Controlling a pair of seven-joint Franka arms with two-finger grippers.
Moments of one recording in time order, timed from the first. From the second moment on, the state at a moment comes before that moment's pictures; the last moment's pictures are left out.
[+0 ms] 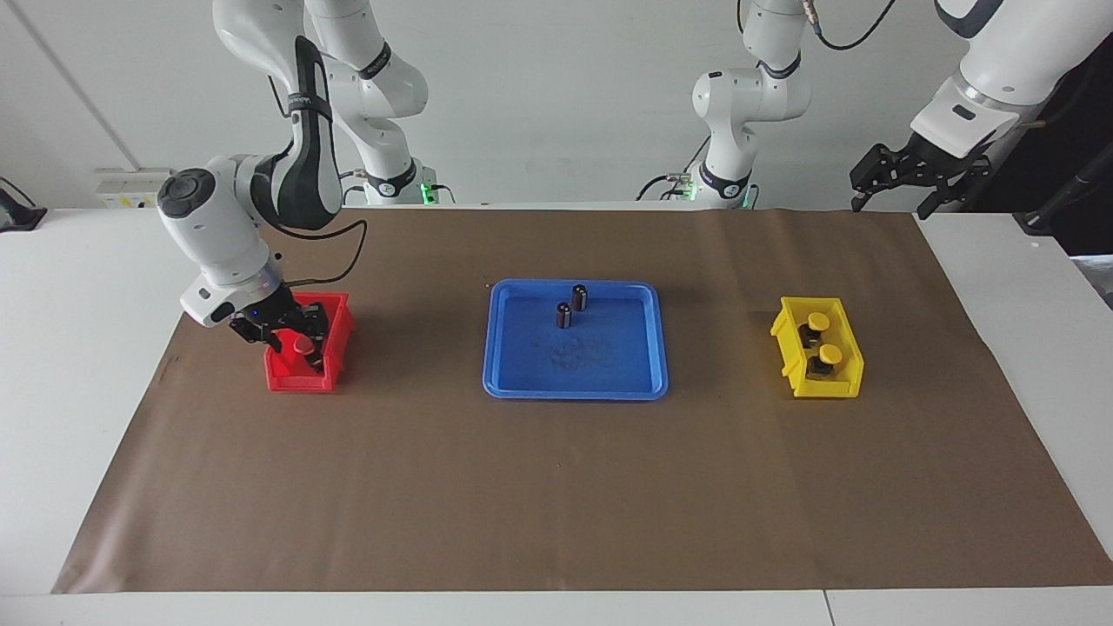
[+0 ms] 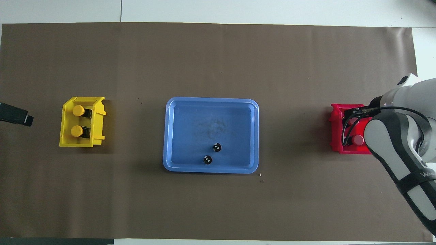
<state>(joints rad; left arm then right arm) -0.09 -0.05 0.02 -1.54 -0.01 1.38 0.18 0.00 0.07 -0.11 -2.15 0.05 2.25 -0.22</state>
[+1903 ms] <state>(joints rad) -0.16 -0.05 -0.03 -1.63 0.00 1.58 -0.04 -0.02 0.09 -0.11 -1.95 0.03 2.02 -0.34</state>
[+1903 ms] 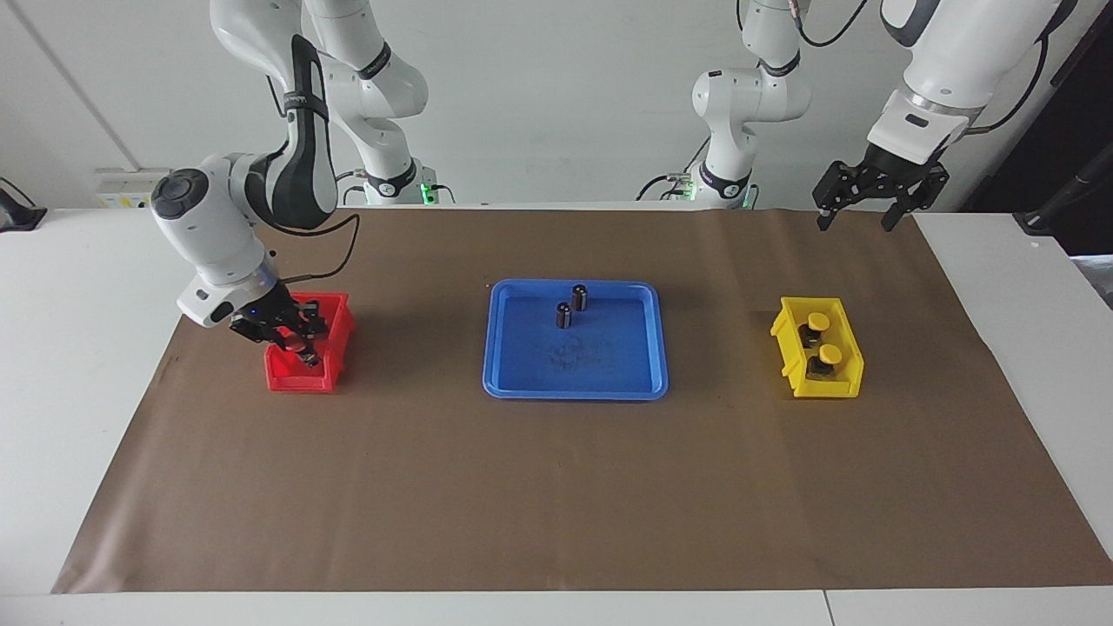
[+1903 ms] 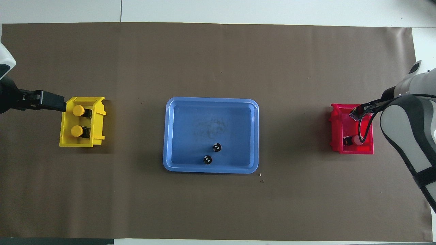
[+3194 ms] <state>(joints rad) -0.39 0.06 -0.03 -1.81 0.02 1.89 -0.42 0.64 0.32 -0.09 -1.76 0.04 2.15 0.64</state>
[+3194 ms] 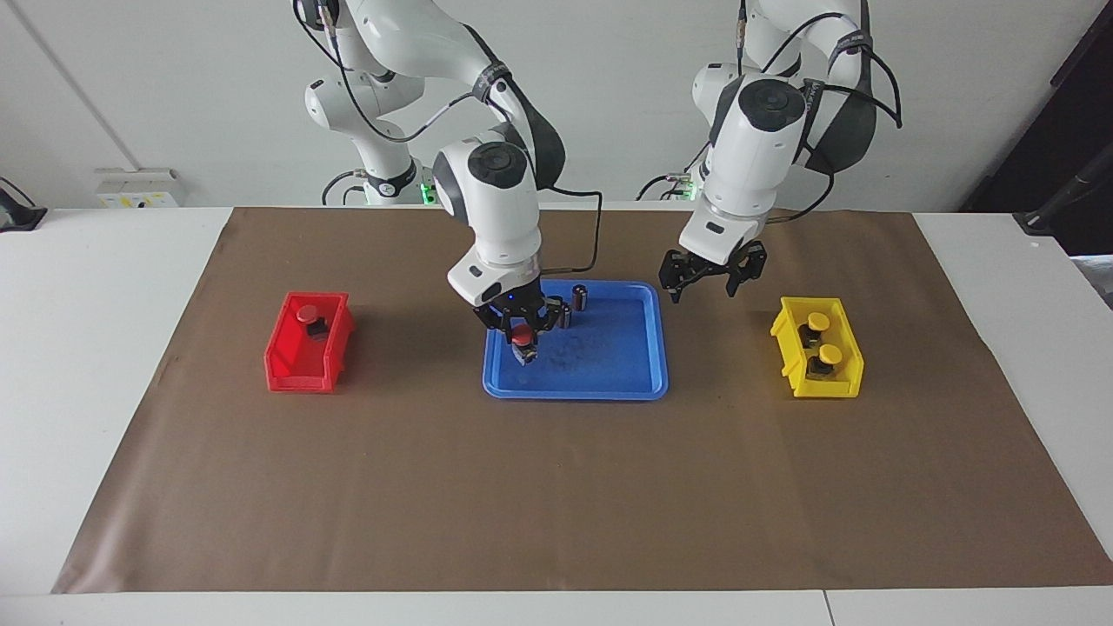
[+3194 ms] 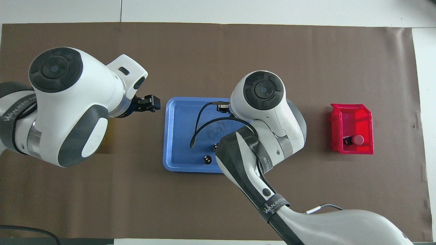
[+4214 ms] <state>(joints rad) -0.02 0.14 -0.02 -2.03 0.03 2.27 0.05 0.41 0.21 -0.12 -1.64 -0.02 1.84 0.36</state>
